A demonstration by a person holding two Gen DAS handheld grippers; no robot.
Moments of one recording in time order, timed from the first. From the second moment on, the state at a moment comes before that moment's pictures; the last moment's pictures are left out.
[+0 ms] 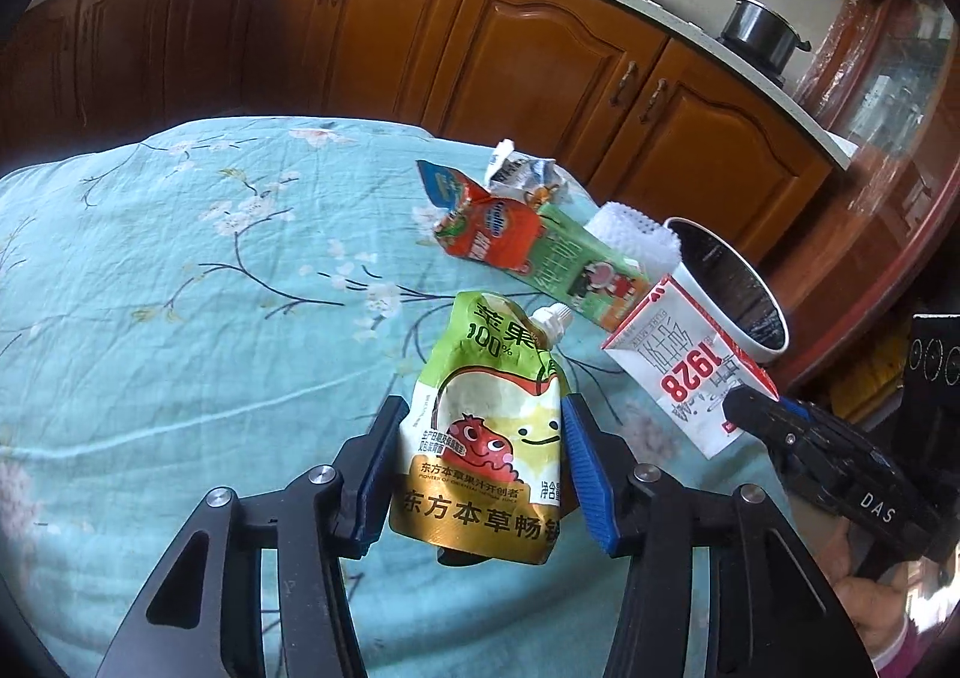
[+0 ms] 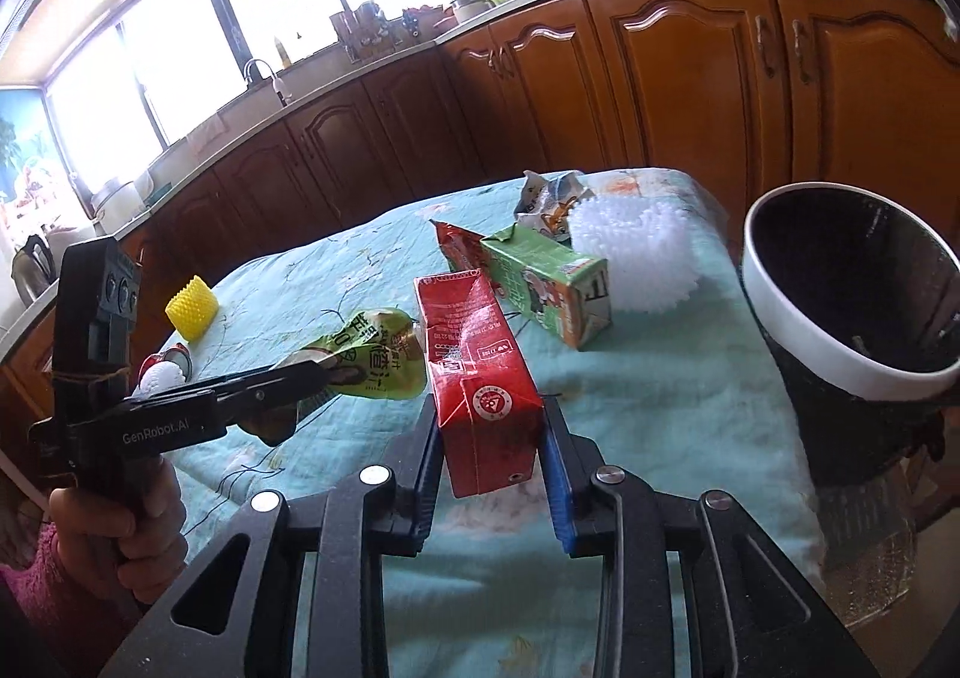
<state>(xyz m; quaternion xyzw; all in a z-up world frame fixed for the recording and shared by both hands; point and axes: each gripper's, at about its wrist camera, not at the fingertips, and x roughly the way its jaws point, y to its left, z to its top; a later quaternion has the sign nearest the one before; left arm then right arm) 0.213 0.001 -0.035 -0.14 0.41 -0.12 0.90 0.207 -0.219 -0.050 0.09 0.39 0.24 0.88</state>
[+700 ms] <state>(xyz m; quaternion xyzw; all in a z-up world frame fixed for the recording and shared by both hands) 0.222 -0.085 -0.004 -0.09 0.38 -0.20 0.90 0.182 -0.318 -0.039 0.13 0.37 0.15 0.91</state>
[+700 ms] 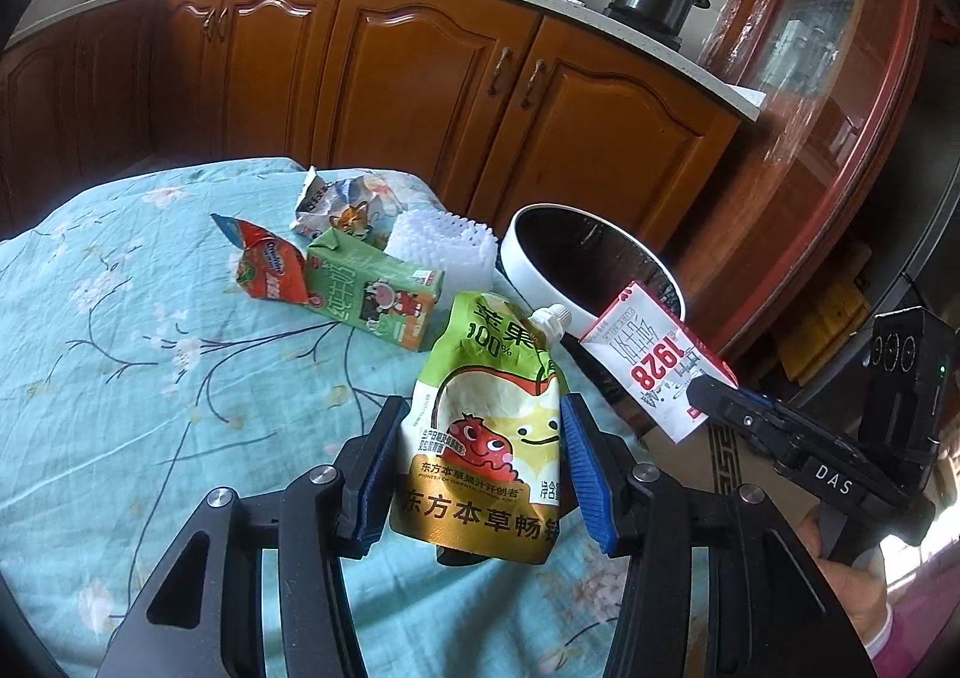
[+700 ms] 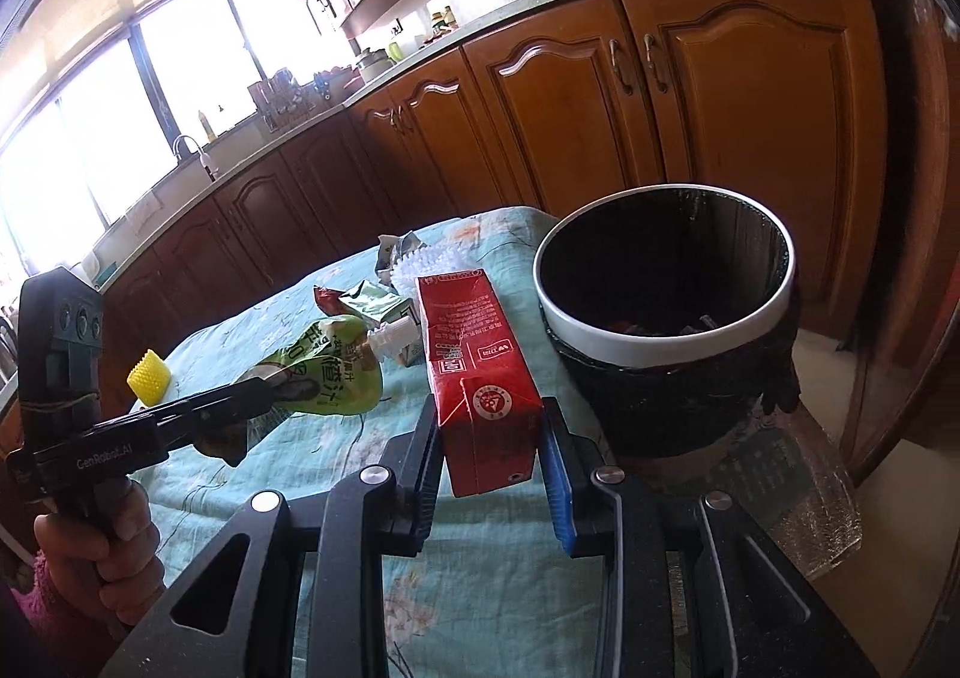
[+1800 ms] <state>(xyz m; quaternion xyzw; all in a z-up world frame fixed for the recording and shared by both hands) 0.292 -0.171 -0.005 -0.05 0.39 -0.24 0.89 0.208 -0.390 -0.037 0.15 0.37 0.08 0.92</state>
